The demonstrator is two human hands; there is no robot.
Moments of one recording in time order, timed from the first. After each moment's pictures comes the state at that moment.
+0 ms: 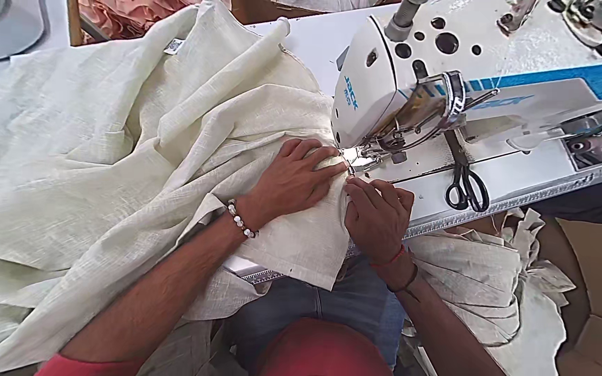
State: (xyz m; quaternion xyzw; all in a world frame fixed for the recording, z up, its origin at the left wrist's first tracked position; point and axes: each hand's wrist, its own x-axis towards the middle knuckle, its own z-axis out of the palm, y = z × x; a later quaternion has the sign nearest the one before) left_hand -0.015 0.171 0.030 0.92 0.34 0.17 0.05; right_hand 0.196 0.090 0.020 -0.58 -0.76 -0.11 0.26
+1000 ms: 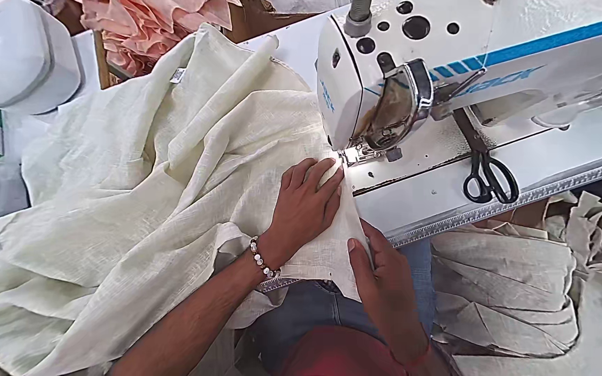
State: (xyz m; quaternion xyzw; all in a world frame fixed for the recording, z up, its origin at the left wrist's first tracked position) left_hand 0.012 0.128 0.023 0.86 0.48 0.17 0.02; right_hand 0.171 0.012 0.068 -0.64 -0.51 0.42 0.40
